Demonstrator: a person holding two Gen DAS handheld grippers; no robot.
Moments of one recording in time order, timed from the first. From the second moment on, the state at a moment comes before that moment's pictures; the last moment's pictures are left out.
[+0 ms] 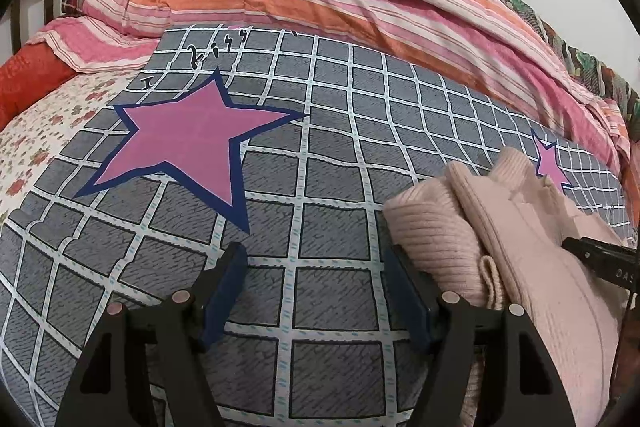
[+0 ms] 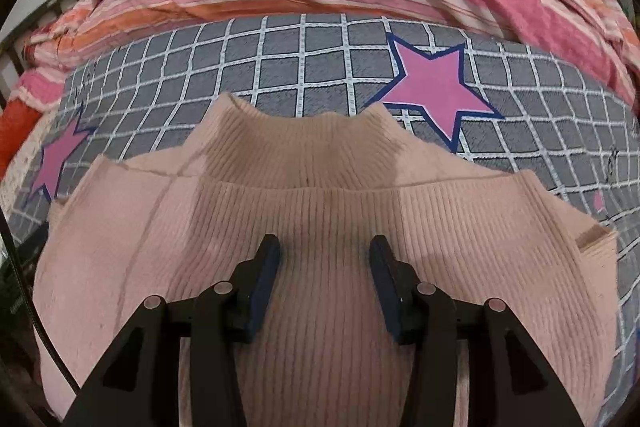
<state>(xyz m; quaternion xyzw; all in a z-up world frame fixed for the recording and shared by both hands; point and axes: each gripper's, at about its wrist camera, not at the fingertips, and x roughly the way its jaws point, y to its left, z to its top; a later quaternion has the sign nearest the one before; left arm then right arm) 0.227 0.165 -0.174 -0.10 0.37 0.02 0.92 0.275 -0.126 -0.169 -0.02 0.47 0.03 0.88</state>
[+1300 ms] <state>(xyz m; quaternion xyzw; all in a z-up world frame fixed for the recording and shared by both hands) 0.076 0.154 -0.167 -0.22 0.37 -0.12 0.89 0.088 -0.135 -0.169 -0.08 0.37 0.06 0.92</state>
